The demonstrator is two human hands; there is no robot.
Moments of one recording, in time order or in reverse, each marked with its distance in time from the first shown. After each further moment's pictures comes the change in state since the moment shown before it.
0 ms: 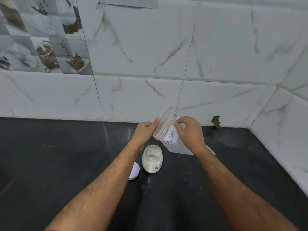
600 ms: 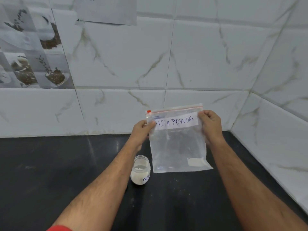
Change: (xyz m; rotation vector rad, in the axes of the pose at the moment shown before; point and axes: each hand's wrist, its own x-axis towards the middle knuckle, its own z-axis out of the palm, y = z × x) left_hand 0.033 0.021 0.034 -0.194 -0.057 -0.001; right_hand 0.026 0.049 -0.091 0.838 0.285 0.462
